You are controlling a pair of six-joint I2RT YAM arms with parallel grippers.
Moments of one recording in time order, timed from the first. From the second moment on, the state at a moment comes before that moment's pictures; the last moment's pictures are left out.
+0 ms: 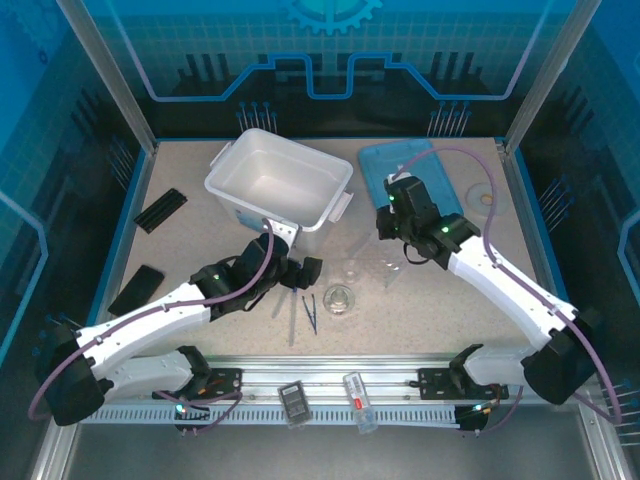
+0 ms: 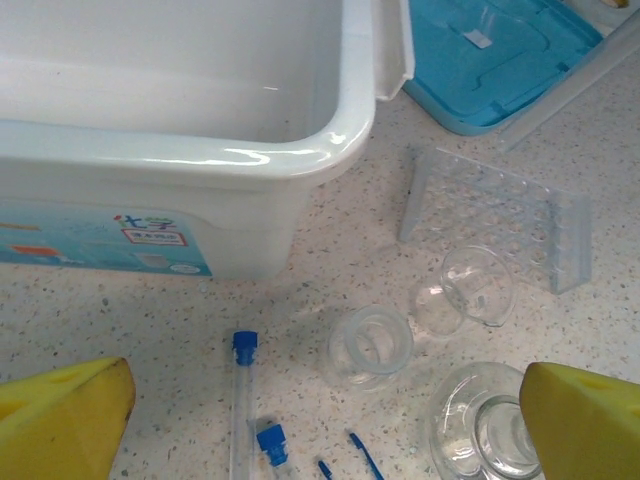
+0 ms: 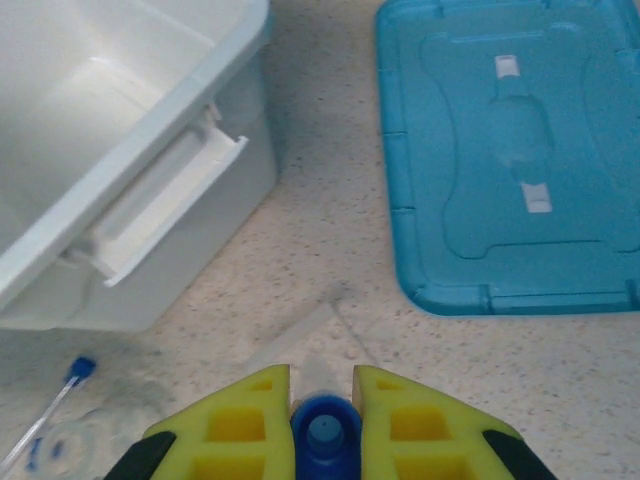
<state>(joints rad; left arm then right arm) -0.81 1.09 0.79 -0.37 -0.29 -0.39 0.58 1.30 1.16 -0.64 0.27 0.34</state>
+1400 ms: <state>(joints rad) -0.75 1.05 0.73 -0.42 -0.30 -0.43 0.61 1.54 1.25 -0.63 0.34 0.31</state>
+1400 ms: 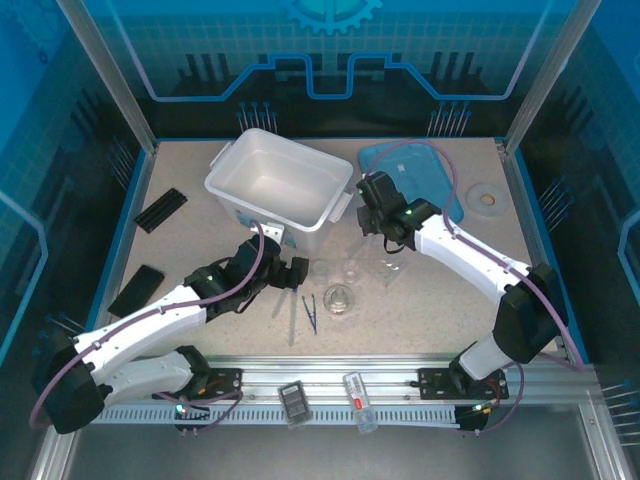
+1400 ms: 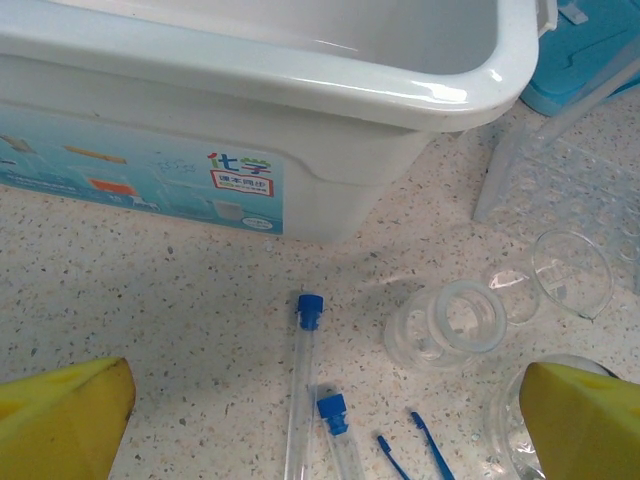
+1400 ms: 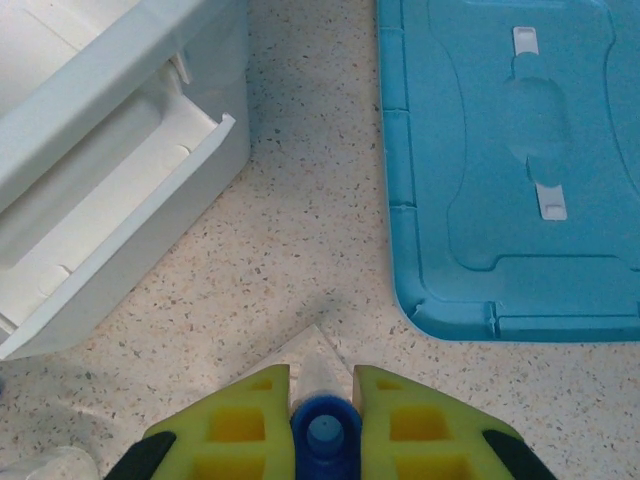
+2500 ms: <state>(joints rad) -0.75 1.06 0.73 -0.42 -0.29 -0.44 0.59 1.55 1.22 -0.62 0.31 0.31</state>
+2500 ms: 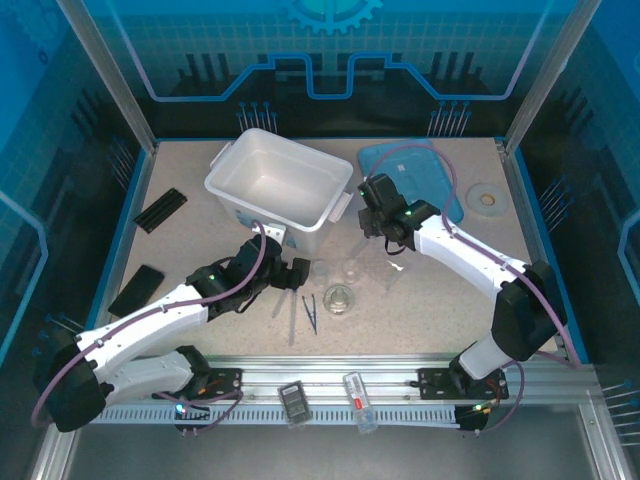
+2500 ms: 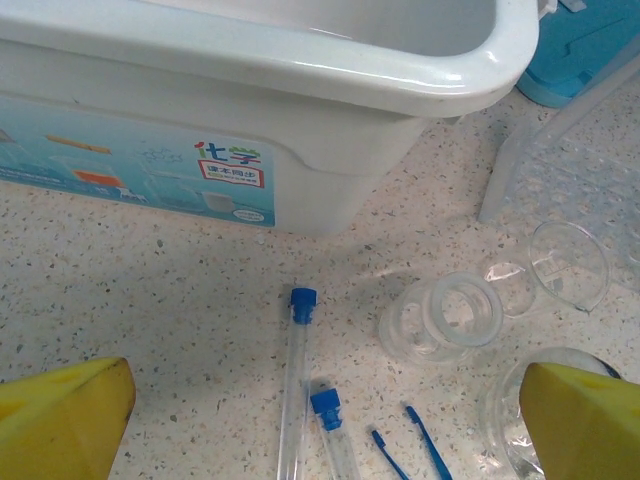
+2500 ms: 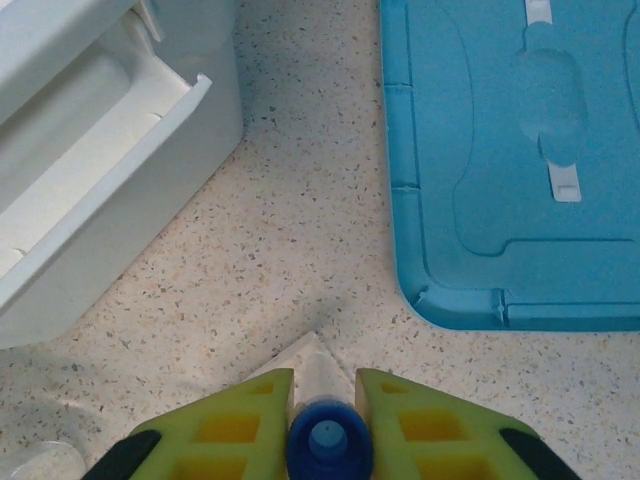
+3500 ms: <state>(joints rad) -0.75 1.18 0.73 -0.47 -0.27 -0.51 0.66 1.29 1.21 -0.73 0.29 0.30</state>
